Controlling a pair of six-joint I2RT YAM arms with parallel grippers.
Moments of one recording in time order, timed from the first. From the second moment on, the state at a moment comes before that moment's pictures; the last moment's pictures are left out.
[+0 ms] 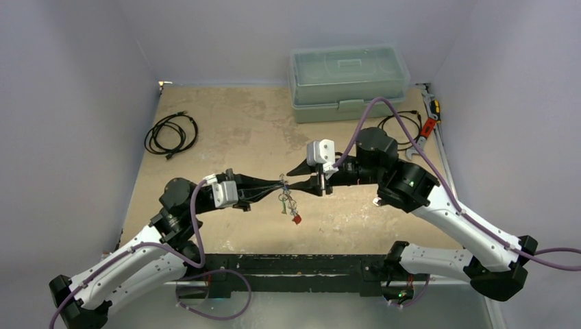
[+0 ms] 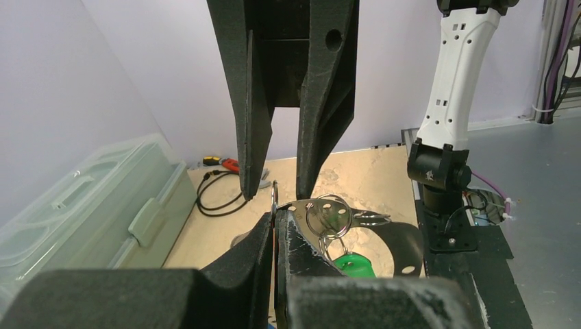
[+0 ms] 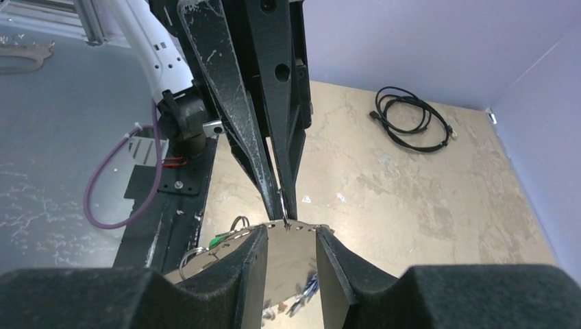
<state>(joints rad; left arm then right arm) -0.81 0.64 0.60 0.35 0.57 0.12 0.92 1.05 1.25 -0.42 -0.57 -0.35</state>
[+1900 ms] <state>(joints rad) -0.81 0.68 0.60 0.27 0.63 0.12 0.90 1.13 1.26 -0.49 -0.66 -0.37</state>
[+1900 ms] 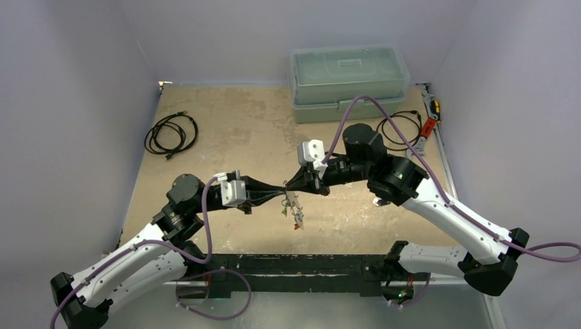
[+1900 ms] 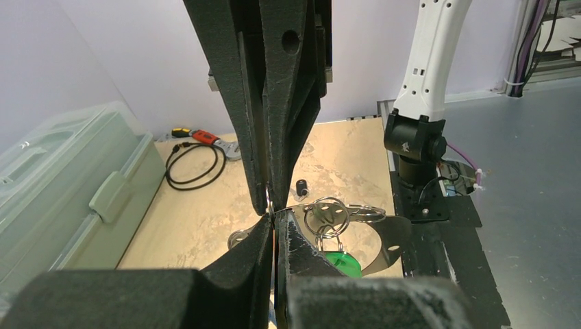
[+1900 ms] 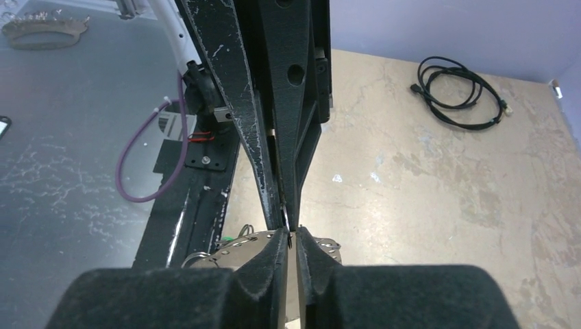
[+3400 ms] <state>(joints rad) -0.81 0.41 0.65 -0.11 0.24 0.17 0.74 1.11 1.09 -0.13 -0.29 -0.07</state>
